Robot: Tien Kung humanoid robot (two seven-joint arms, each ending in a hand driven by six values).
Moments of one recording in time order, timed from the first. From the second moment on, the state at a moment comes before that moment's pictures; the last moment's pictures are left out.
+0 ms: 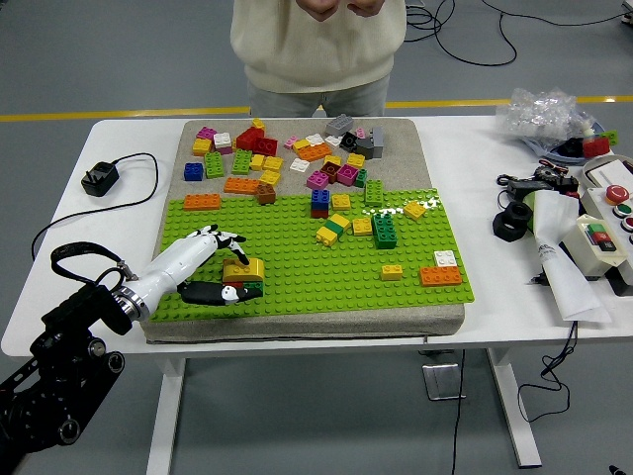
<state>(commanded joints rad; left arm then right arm) -0.33 0.14 -1.24 -1.02 2.16 -0.03 -0.34 0.19 -0.16 1.45 0.18 -0.89 -0.12 -0.16</state>
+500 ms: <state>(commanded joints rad) -0.34 0.14 -1.25 -0.97 2.18 -0.02 -0.34 0.19 -0.16 1.45 0.18 -0.89 -0.12 -0.16</state>
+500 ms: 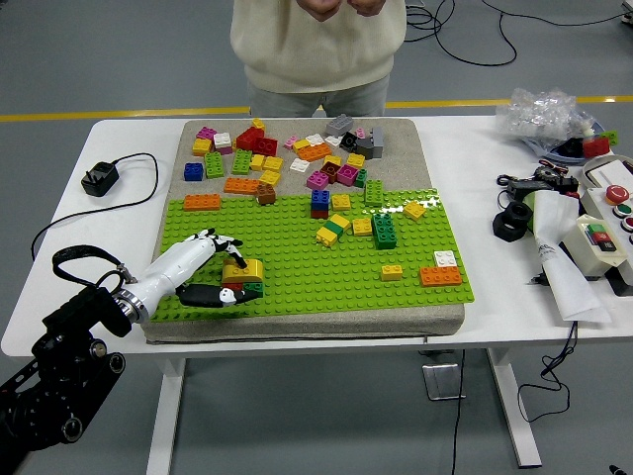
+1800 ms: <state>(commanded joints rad) -0.34 0.14 -1.30 -1.10 1.94 -0.02 -0.35 0.19 -0.16 1.44 0.18 -0.89 -0.13 -0.16</state>
